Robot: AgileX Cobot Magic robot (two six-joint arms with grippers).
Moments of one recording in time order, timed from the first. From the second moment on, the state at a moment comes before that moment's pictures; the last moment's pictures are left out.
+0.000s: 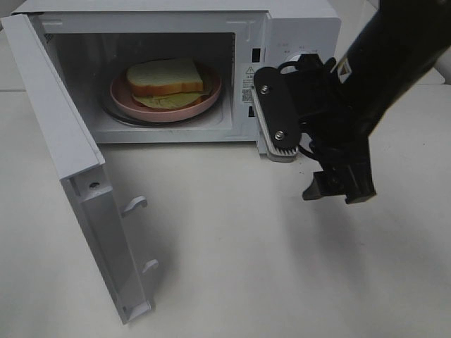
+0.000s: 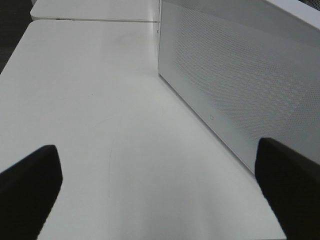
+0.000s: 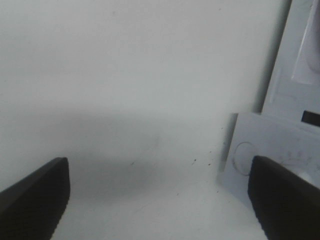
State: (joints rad) left arm 0.04 0.00 -0.50 -0.12 1.02 0.05; right arm 0.60 1.56 -1.04 -0.10 0.67 -1.12
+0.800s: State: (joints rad) left arm 0.04 0.00 -0.50 -0.12 1.02 0.05; right arm 0.68 1.96 -1.49 -0.11 0.61 -1.14
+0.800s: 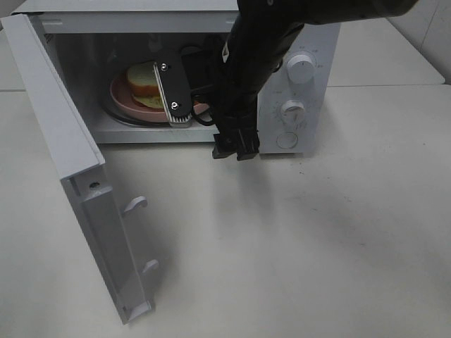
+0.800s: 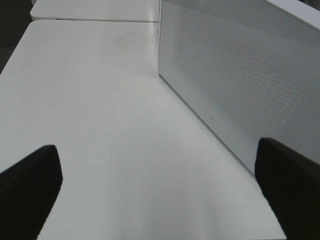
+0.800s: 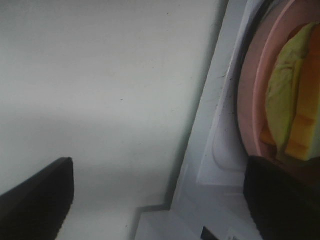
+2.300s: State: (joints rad) left arm 0.04 0.00 -0.50 -0.09 1.02 0.05; right arm 0.64 2.44 -2.07 -0.13 0.64 -1.10
